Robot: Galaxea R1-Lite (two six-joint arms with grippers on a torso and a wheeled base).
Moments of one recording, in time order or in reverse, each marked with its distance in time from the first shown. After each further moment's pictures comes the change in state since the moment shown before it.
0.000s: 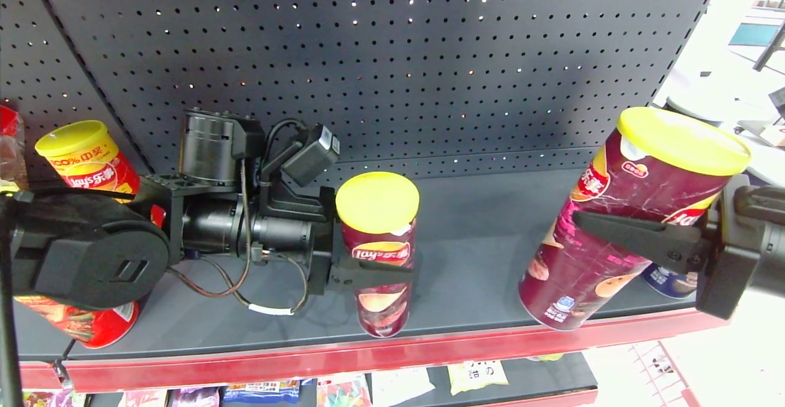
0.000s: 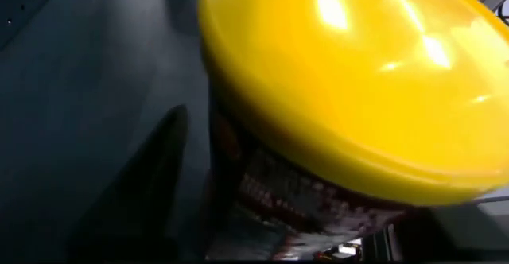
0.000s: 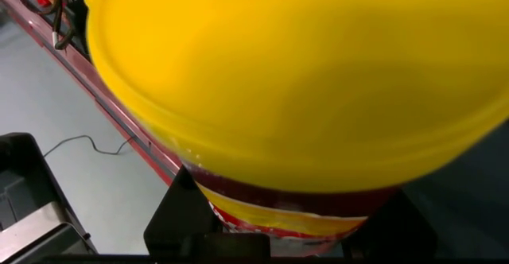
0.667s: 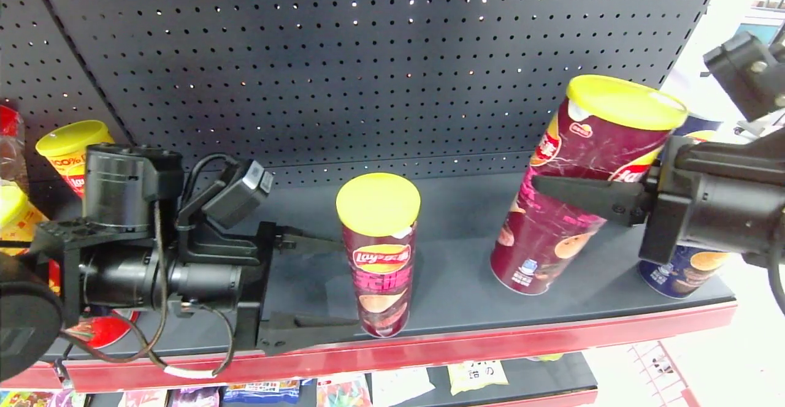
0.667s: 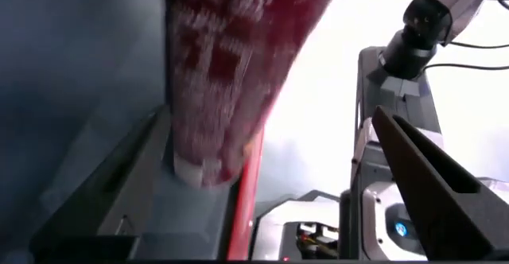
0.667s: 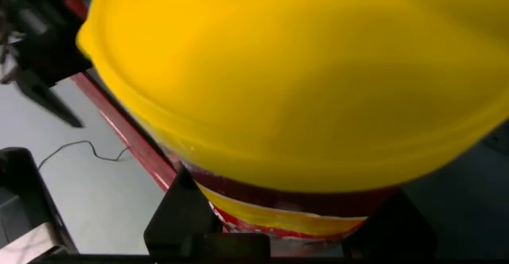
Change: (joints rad) left arm 0.096 -0.202 0.264 -0.003 0.004 -0.002; right arm 0.019 0.145 -0.149 -0.001 0.002 -0.007
